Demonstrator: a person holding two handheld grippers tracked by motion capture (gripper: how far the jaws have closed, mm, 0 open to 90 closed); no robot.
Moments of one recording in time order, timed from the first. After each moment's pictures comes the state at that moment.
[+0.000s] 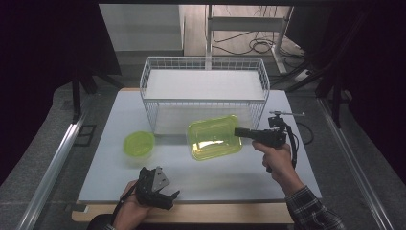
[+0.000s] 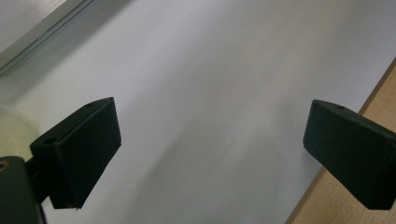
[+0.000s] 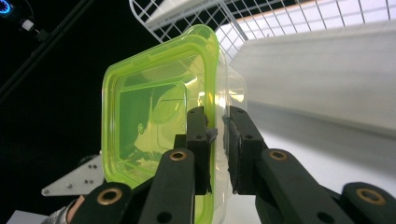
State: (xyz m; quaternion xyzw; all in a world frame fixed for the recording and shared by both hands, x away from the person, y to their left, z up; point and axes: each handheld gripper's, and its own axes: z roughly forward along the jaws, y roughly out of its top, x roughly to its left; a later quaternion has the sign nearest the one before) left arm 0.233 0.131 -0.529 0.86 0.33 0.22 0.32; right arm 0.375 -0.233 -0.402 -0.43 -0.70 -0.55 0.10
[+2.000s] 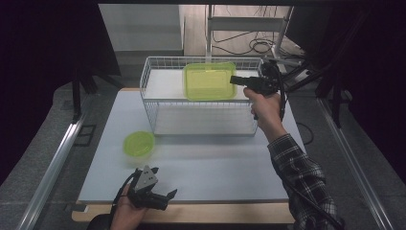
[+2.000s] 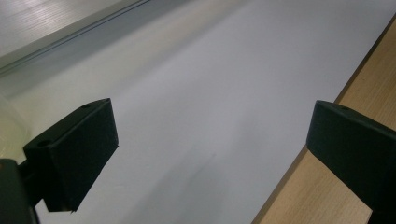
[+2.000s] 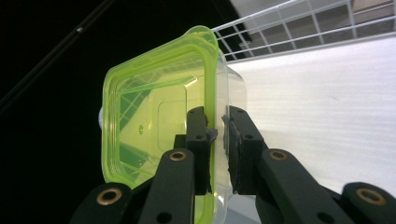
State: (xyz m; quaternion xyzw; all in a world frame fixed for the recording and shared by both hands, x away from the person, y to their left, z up) left arm 0.223 0.152 -0.519 0.81 0.35 0.18 0.42; right arm 0.468 -0.192 -0.312 -0.50 -0.66 -0.56 0.00
